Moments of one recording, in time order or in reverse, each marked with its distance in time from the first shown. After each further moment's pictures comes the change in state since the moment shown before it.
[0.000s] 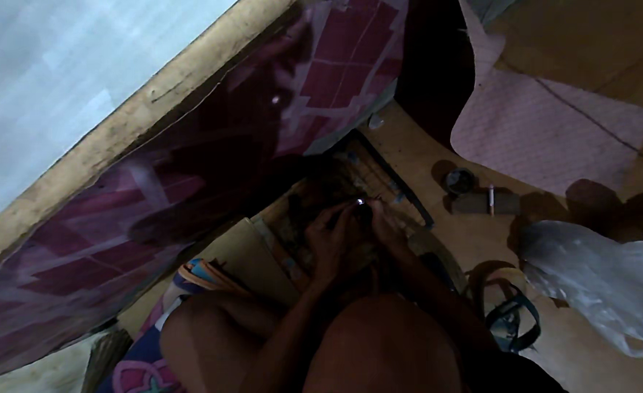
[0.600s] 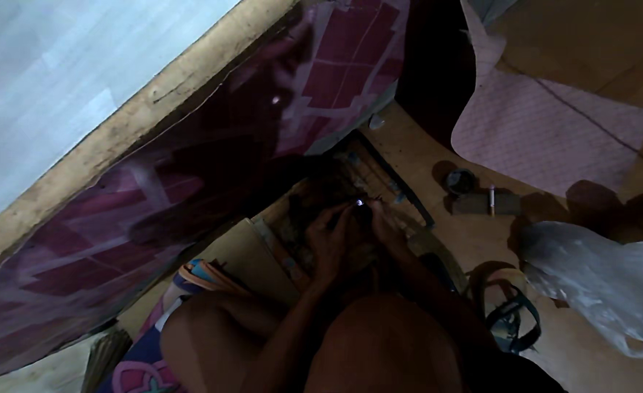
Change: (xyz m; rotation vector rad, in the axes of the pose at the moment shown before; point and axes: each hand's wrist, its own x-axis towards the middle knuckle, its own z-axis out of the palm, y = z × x) left_hand 0.001 0.000 0.000 -0.031 0.011 -0.016; right_hand 0.001 0.003 0.002 -0.005 0.003 -0.040
